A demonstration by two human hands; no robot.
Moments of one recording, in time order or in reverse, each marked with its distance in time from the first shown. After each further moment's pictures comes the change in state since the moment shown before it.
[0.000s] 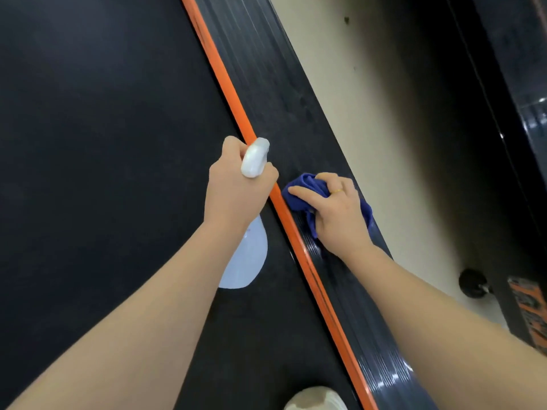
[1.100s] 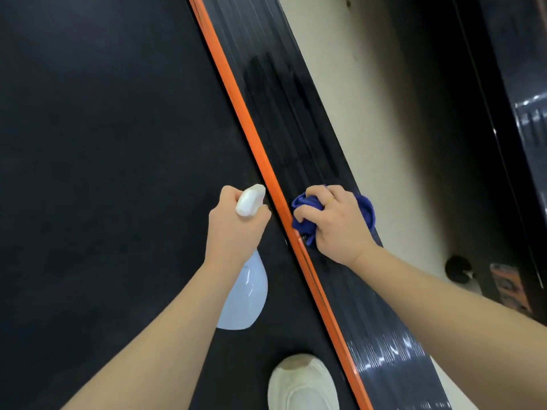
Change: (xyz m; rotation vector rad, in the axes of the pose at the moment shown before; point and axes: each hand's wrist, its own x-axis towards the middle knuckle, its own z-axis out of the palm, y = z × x) left_hand -0.056 -0.034 0.011 0.009 -0.069 -0.272; right_hand -0.030 0.005 -0.021 -0.085 -0.237 -0.208
